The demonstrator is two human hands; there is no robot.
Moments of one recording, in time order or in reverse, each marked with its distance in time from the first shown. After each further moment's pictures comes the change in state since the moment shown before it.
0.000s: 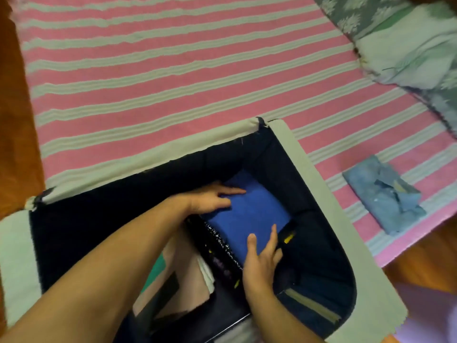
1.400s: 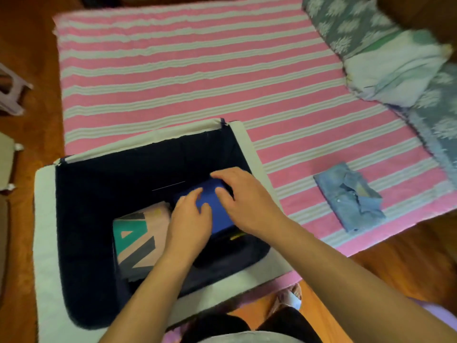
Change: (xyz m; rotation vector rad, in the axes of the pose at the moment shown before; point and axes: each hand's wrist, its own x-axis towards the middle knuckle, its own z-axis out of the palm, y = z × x) left_hand -0.143 0.192 0.112 -0.407 0.924 -0.386; right_hand -0.040 -0.134 -0.160 -0.641 -0.436 -1.150
